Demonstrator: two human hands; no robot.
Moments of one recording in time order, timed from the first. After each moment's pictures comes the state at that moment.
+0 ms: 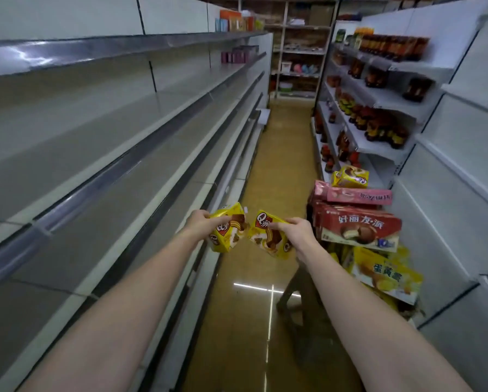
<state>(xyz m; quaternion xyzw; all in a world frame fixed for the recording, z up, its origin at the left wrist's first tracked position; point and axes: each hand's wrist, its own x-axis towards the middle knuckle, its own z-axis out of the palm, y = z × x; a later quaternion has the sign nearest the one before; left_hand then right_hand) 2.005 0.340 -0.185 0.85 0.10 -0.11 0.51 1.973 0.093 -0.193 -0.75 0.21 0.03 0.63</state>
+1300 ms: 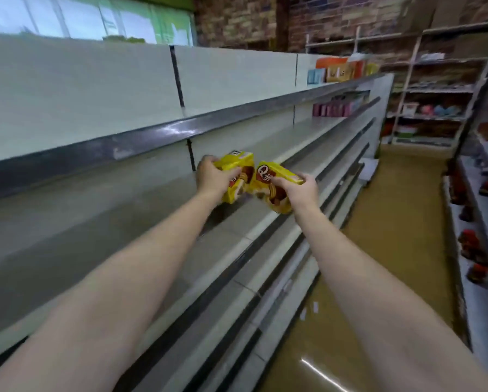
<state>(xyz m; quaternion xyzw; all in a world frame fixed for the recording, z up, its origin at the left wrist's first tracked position) 2.584 0.342 0.009 0.80 0.21 0.34 0.45 2.636 0.160 -0.030 -0.67 -0.04 -0.04 0.74</state>
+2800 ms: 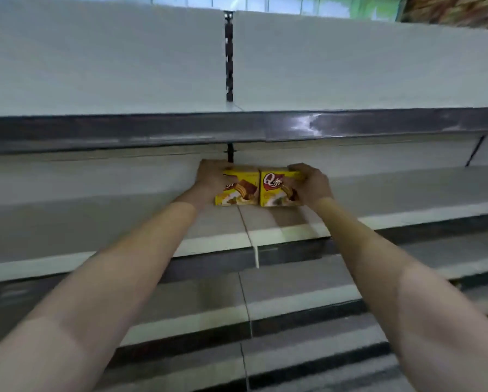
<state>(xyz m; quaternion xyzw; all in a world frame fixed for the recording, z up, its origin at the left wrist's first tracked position) 2.791 0.473 -0.017 0.80 0.42 0.34 0.26 3.000 0.340 -0.030 -0.74 -0.49 0.04 0.46</state>
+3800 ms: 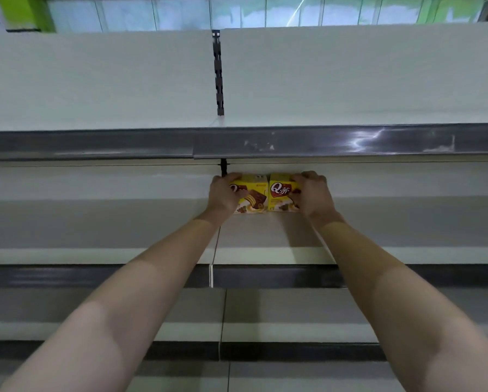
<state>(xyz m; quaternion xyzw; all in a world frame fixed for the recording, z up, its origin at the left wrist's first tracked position) 2.875 0.440 -0.032 0.73 0.52 0.39 0.20 3.083 0.372 -0.031 -0.73 -0.62 -0.08 0.28</state>
